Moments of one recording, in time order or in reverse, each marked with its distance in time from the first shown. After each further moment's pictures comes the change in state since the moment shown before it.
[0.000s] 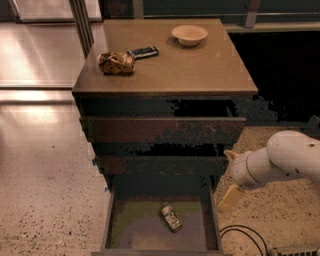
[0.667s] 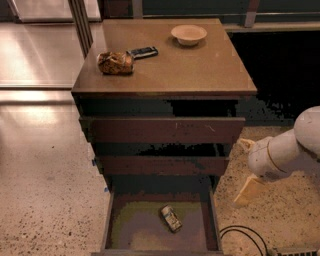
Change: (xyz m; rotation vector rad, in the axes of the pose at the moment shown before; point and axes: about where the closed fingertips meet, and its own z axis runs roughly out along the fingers) arm -0.013 0.000 -0.081 0.001 0.024 -0.010
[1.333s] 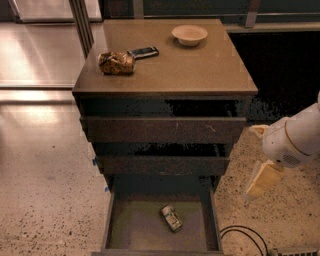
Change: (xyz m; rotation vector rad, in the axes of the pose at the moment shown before) arm -0.020 -0.001 -0.066 -0.018 0.049 0.035
